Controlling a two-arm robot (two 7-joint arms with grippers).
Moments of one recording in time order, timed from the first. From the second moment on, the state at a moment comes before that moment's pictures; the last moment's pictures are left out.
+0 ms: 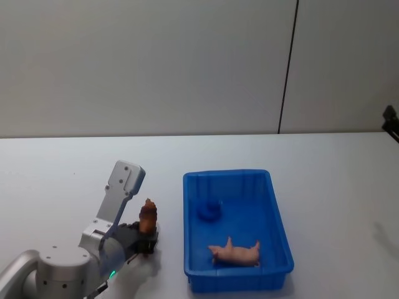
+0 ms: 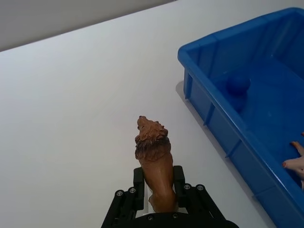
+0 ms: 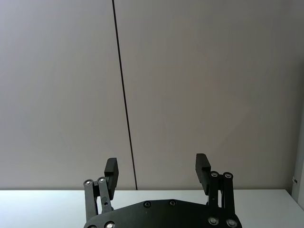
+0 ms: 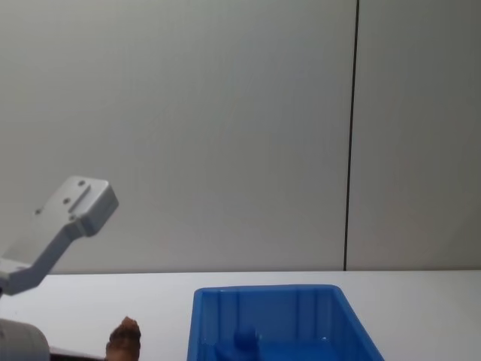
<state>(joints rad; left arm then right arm) -0.19 0.39 0.38 -1.59 -0.43 0.64 0.09 0.06 0.40 -0.09 -1.71 0.48 -0.02 0.01</state>
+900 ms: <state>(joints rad) -0.25 0.40 0.34 -1.65 -0.37 0.47 -0.01 0.06 0.40 -0.09 -1.71 0.48 -0.02 0.01</state>
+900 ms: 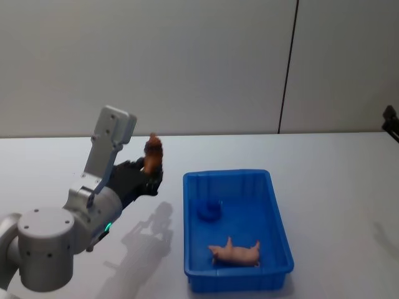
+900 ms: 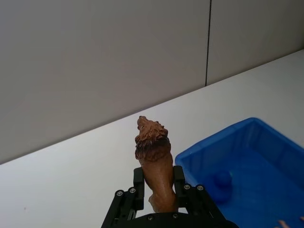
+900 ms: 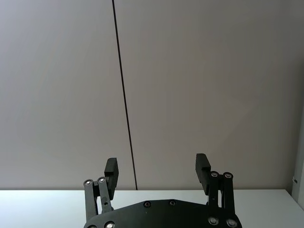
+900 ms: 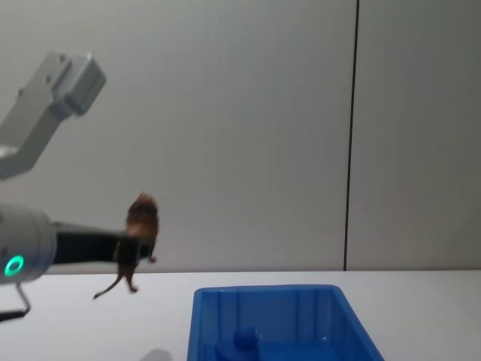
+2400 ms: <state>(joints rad) -0.42 0.29 0.39 -1.55 -0.40 0.61 -0.37 0.06 0.40 -0.09 -1.71 0.48 -0.02 0.01</state>
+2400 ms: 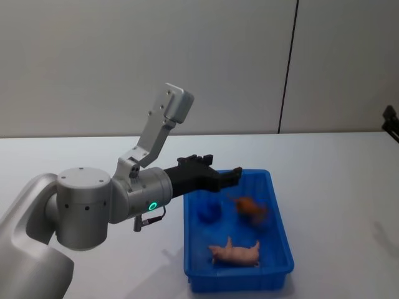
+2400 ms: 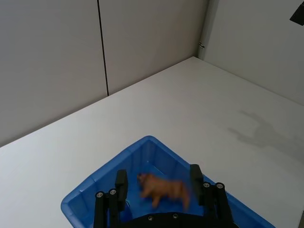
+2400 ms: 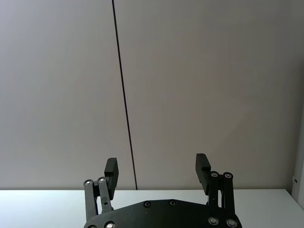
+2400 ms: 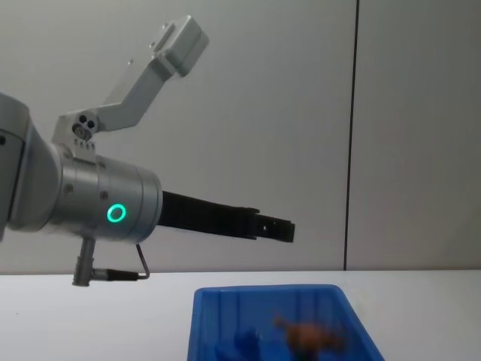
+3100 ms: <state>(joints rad) -0.39 0.30 0.37 -1.59 -0.42 0.52 -0.25 0.06 0.40 -0.09 -1.71 0.48 -0.02 0.01</state>
